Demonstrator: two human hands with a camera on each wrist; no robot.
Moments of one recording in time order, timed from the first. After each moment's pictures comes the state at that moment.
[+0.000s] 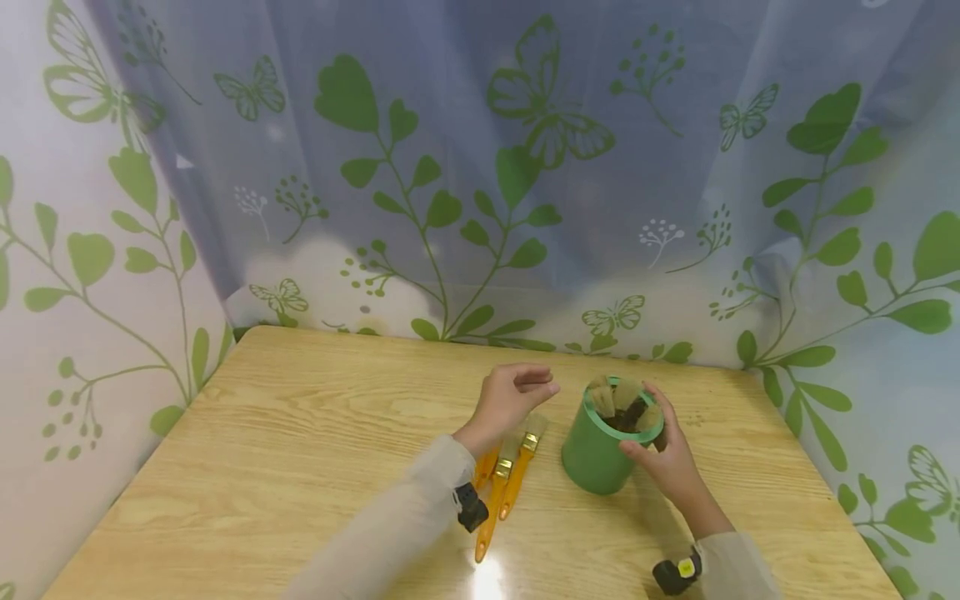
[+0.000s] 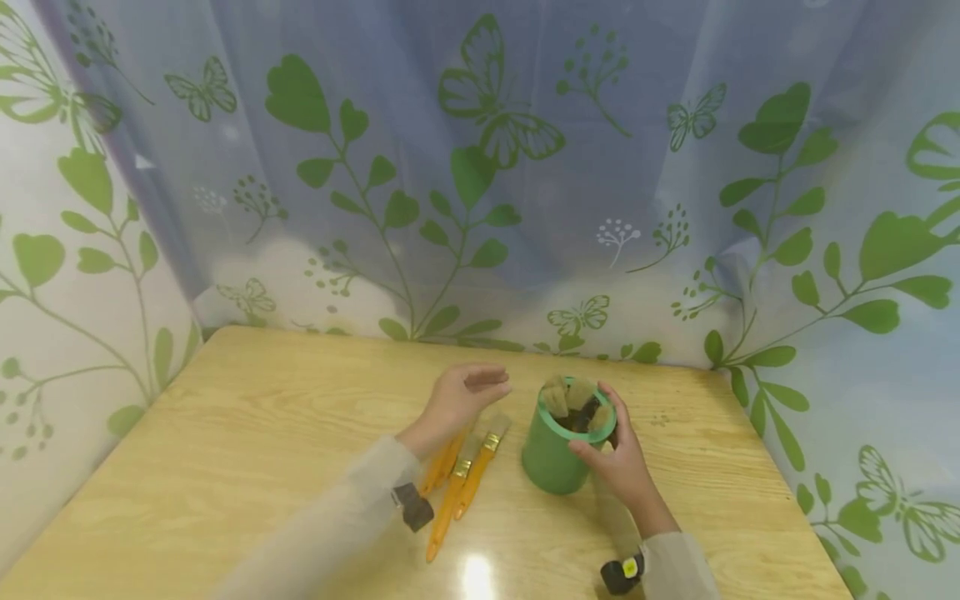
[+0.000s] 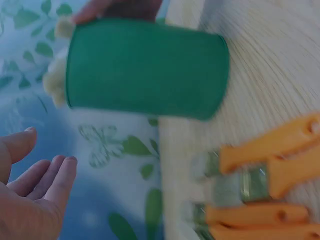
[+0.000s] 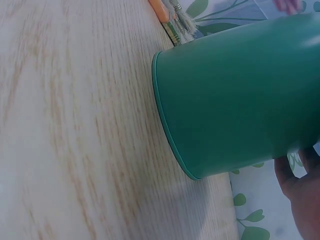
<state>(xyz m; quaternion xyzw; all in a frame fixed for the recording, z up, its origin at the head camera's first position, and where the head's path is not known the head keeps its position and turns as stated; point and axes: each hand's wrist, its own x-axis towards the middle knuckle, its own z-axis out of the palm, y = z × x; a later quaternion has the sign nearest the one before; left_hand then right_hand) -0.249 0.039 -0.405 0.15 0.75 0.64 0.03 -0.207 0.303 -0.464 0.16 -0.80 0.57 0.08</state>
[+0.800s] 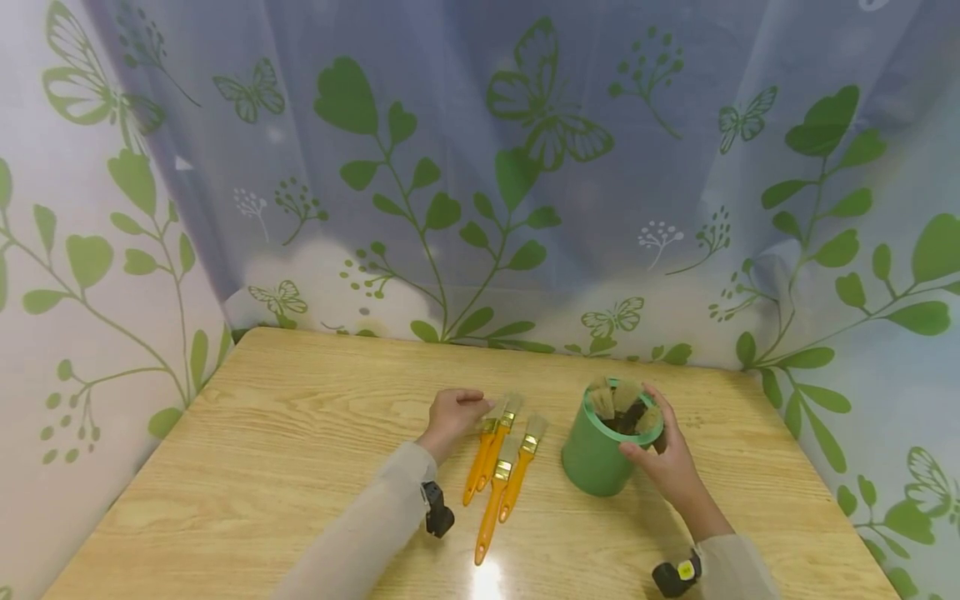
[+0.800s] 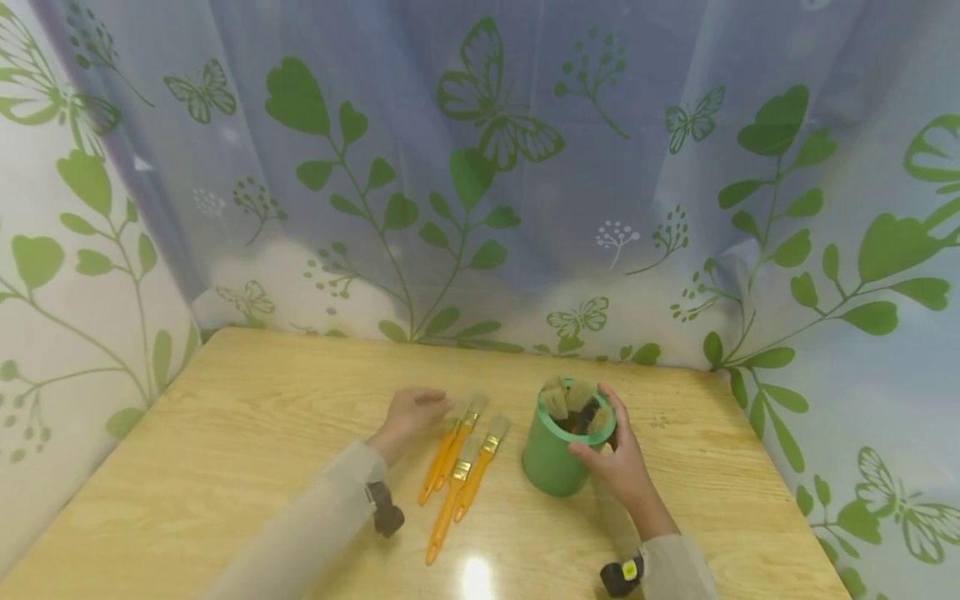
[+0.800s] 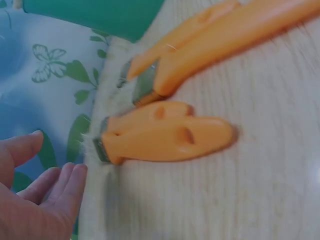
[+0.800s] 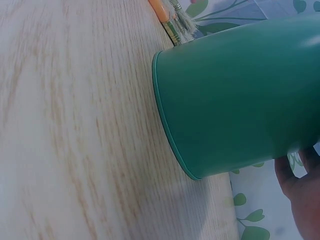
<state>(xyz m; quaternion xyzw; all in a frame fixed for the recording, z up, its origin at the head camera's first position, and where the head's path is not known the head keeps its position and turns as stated) -0.265 -0.013 -0.463 -0.03 0.76 0.64 0.06 -0.207 0.304 -0.465 0.16 -0.80 0.58 0.07</state>
